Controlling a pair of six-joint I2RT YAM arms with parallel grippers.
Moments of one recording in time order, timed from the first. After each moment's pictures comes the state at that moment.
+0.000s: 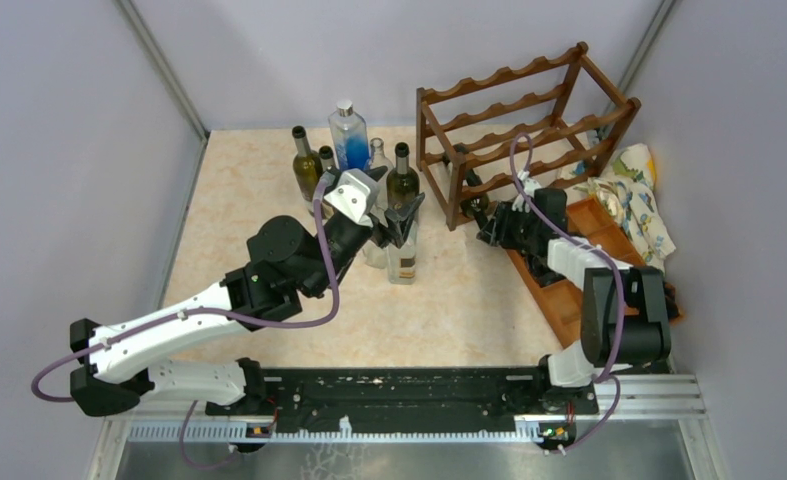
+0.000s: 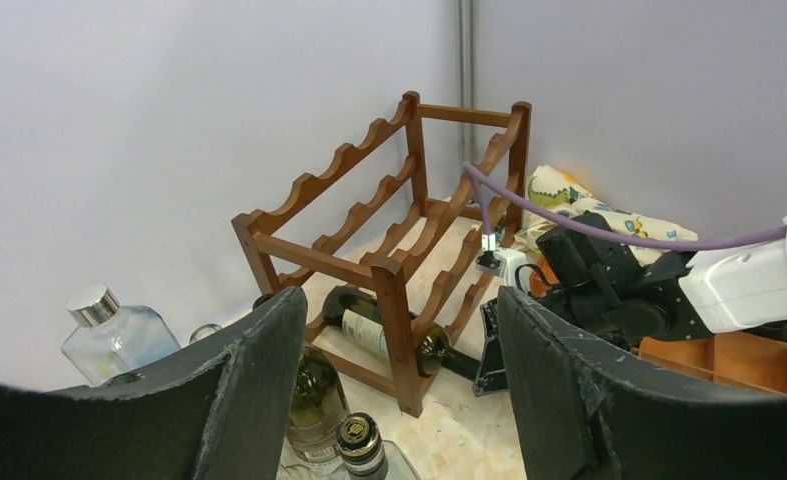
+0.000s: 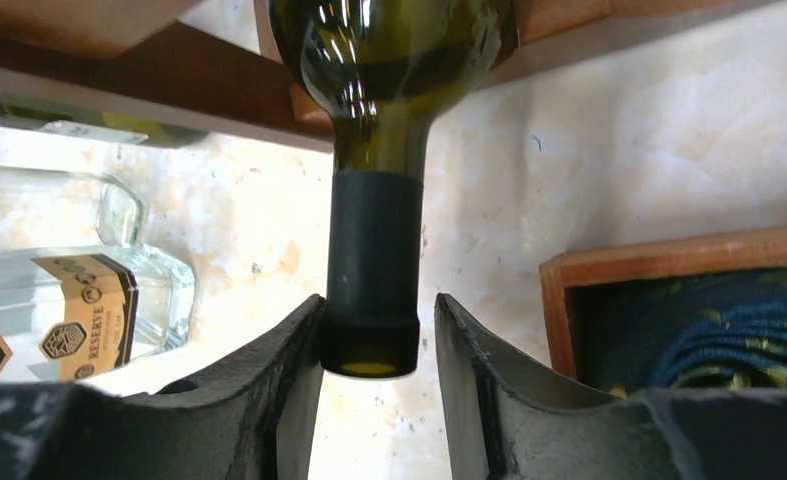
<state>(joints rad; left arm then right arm) -1.22 1.13 1.21 0.19 -0.51 0.21 0.03 1.50 0.74 0.04 -0.48 0.24</state>
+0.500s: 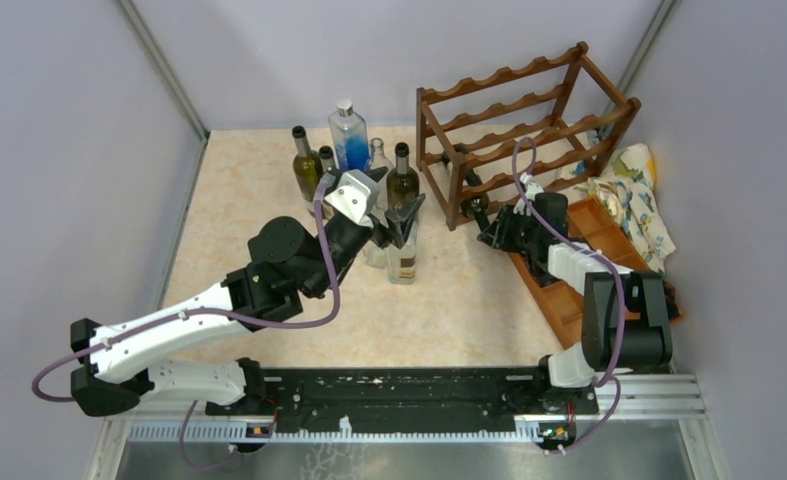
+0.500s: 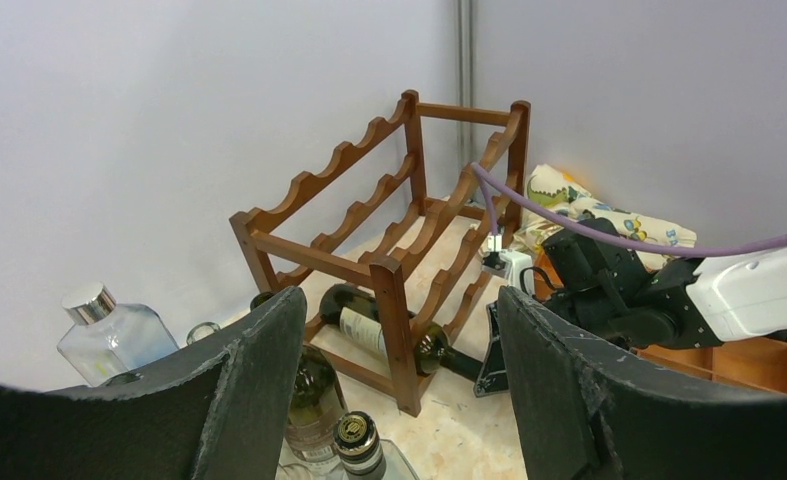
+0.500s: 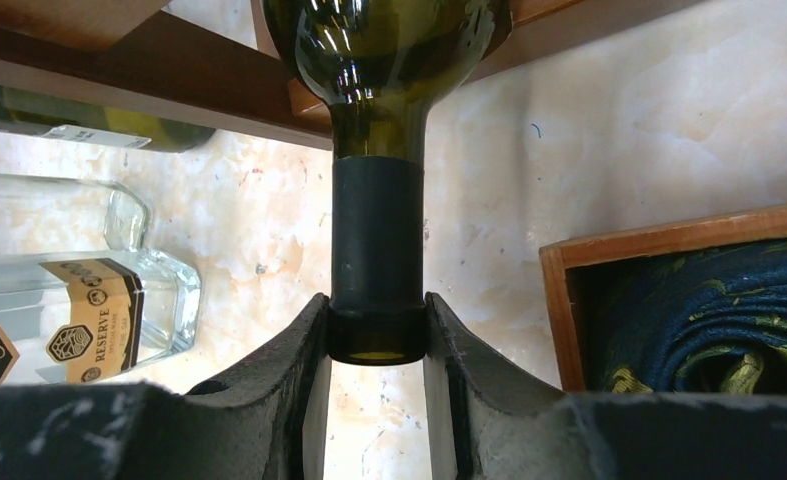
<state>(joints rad) -1.22 1.13 1.20 0.20 -0.51 0.21 0.03 1.46 0.68 0.08 -0.46 0.28</state>
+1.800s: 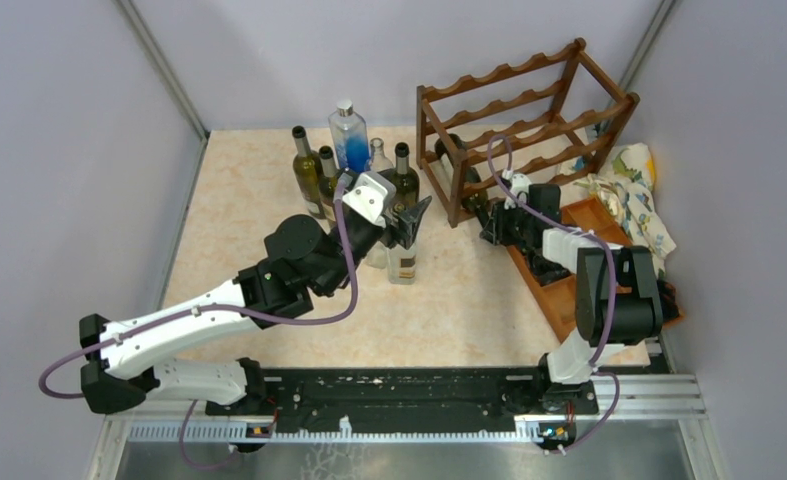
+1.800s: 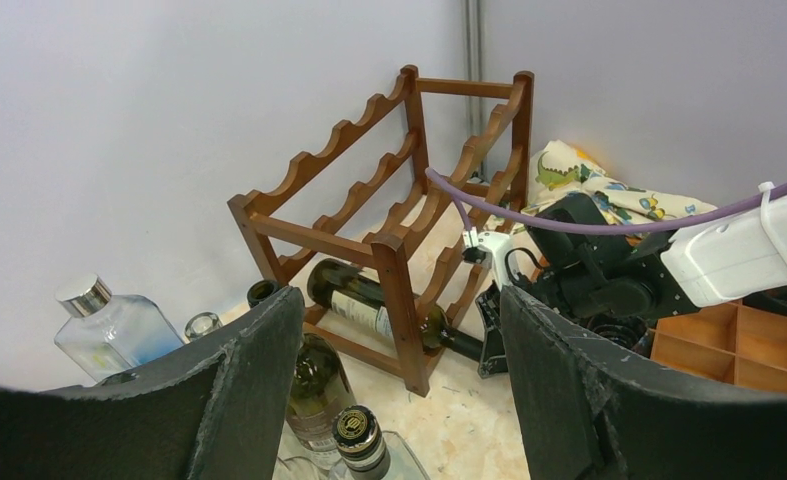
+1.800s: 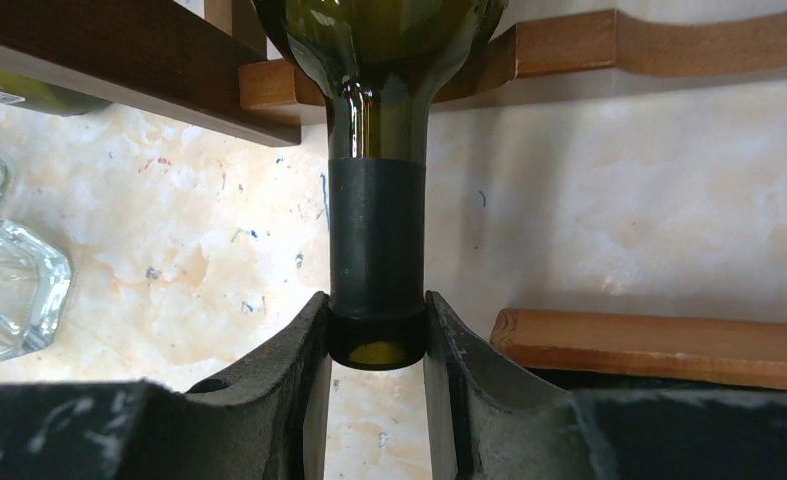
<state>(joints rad) -1.21 1.17 1.20 0.20 -0.52 0.22 0.04 1.61 0.79 0.04 -0.44 -0.01</state>
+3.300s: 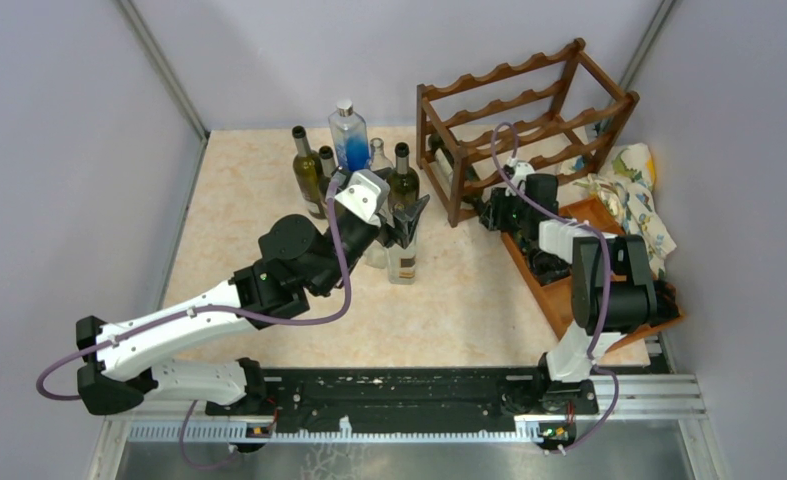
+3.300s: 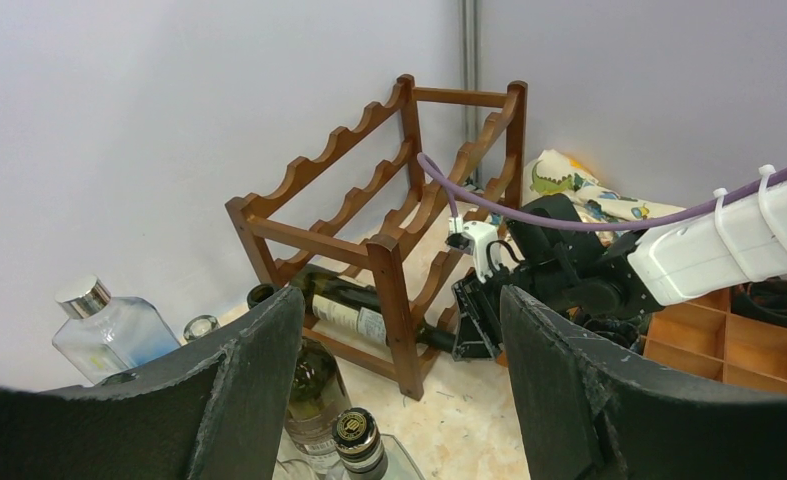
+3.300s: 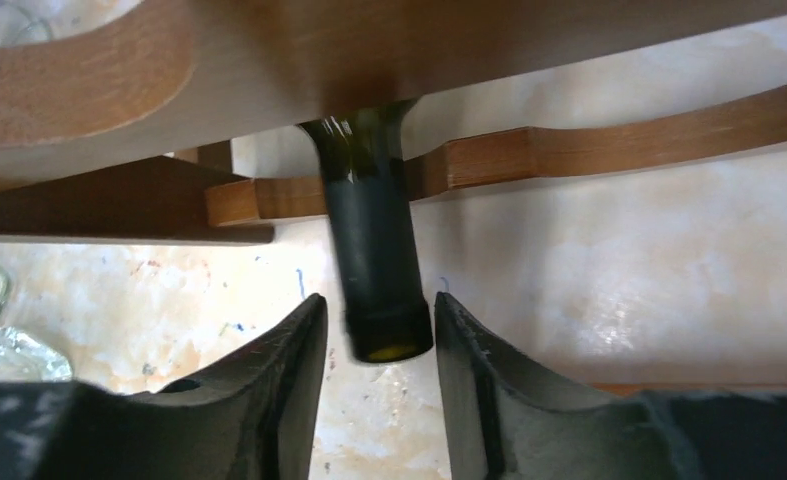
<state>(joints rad) -1.21 1.15 1.20 0.20 -0.51 0.20 0.05 1.68 0.86 0.13 -0.38 0.08</state>
